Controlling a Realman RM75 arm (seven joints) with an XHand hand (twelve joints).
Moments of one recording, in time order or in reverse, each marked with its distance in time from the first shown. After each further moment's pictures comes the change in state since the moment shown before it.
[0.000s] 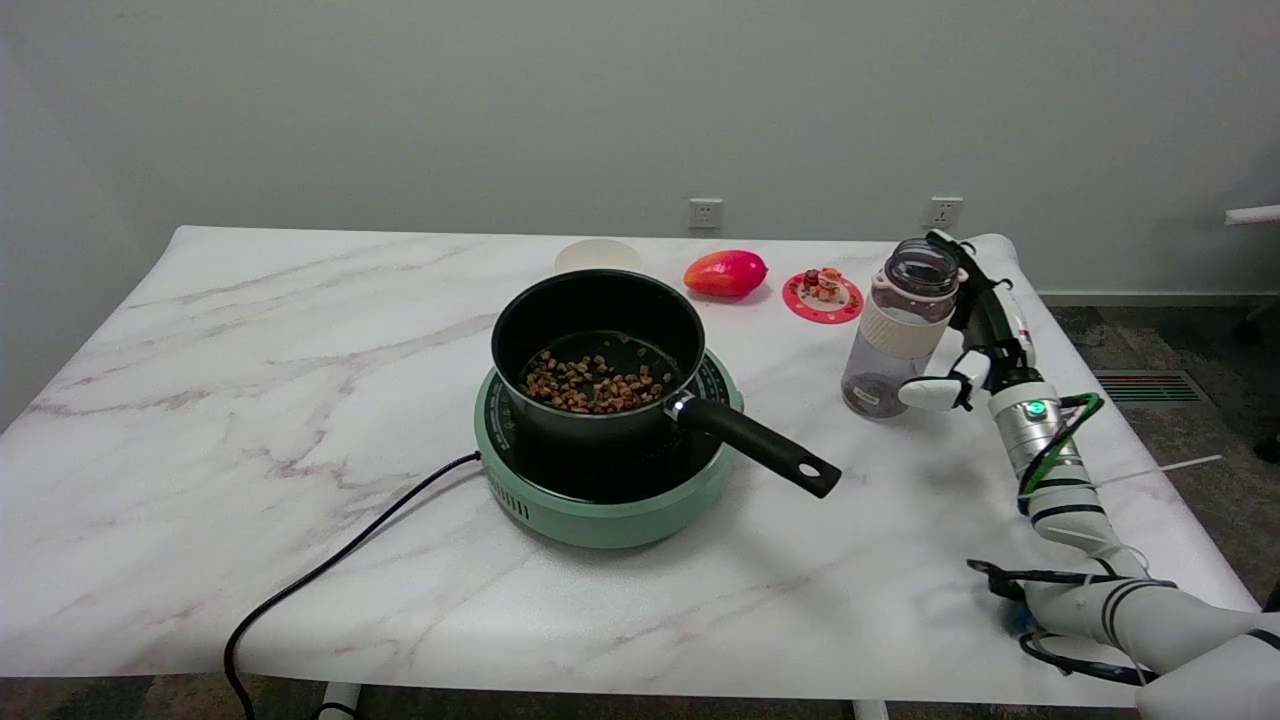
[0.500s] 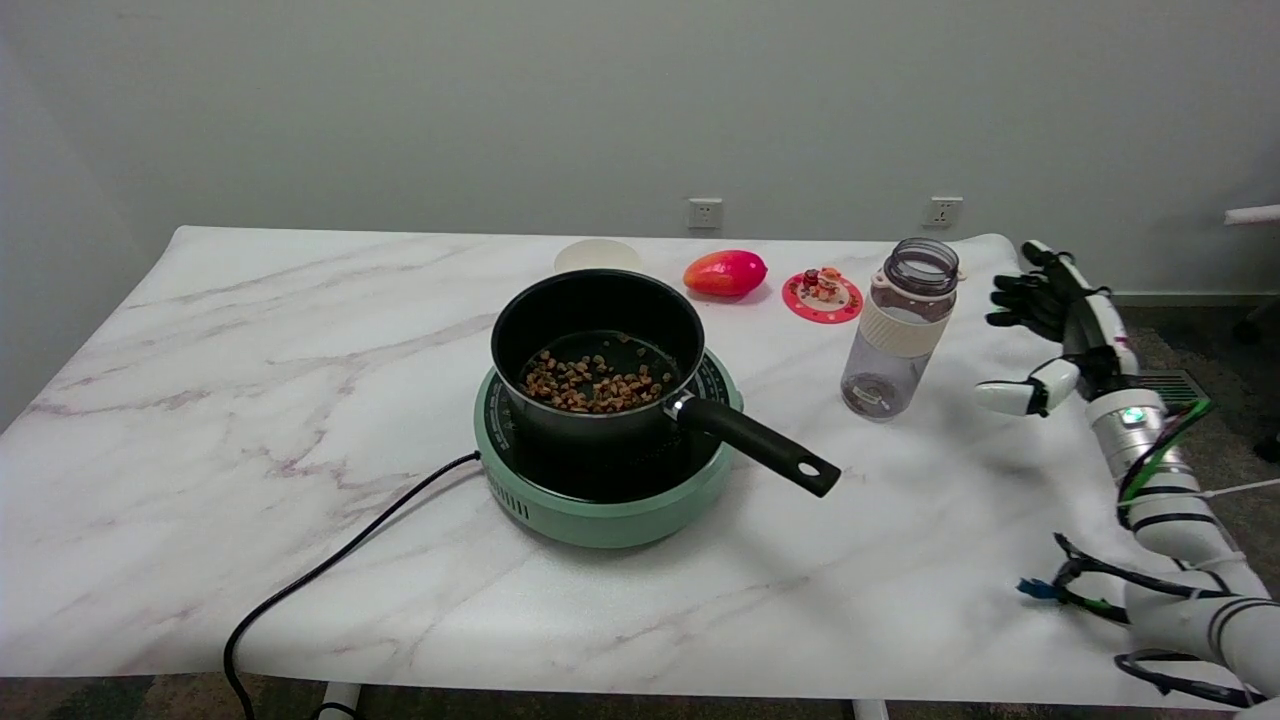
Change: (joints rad) arm -0.133 0.132 0.126 0.063 -0.001 -0.089 -0.072
